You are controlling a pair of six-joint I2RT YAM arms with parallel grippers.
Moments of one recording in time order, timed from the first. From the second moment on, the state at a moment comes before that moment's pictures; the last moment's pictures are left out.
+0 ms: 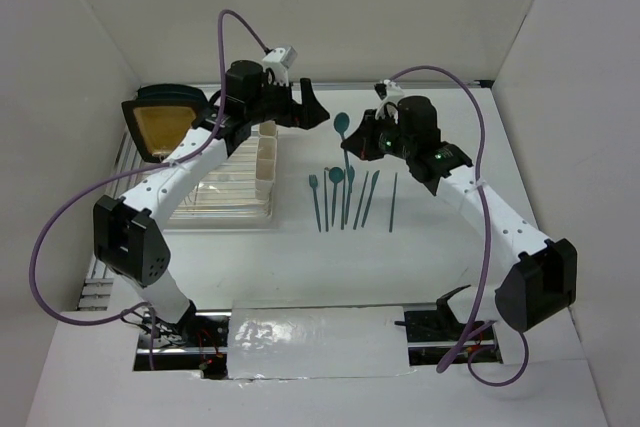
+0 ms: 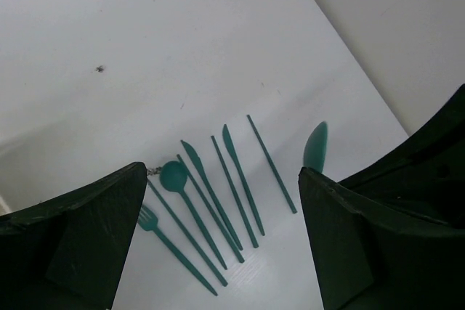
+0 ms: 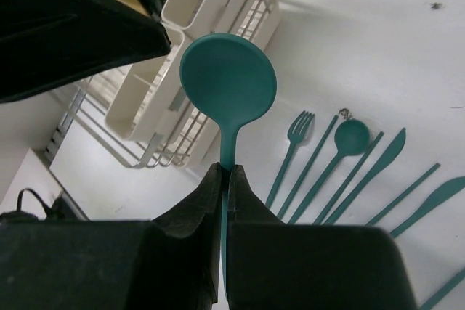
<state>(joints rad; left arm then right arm) -0.43 1.66 1.57 -0.23 0.37 -0.34 0.42 1.33 1.17 -0.21 -0.32 0.38</state>
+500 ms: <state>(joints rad) -0.53 1.66 1.57 -0.19 0.43 -0.38 0.43 1.33 1.17 -0.23 -0.39 0.37</state>
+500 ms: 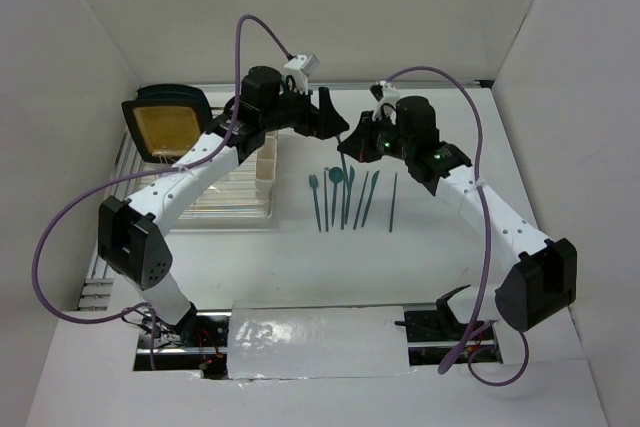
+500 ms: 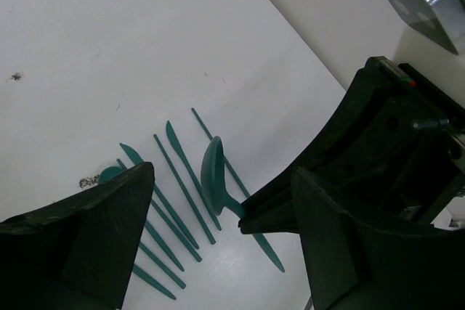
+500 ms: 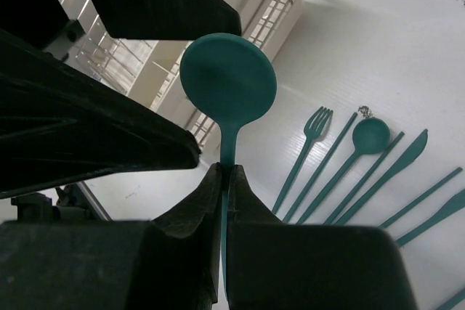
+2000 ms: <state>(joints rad) -0.24 1.63 1.50 0.23 0.47 0.23 0.22 1.24 1.14 -0.45 -0.10 0.53</state>
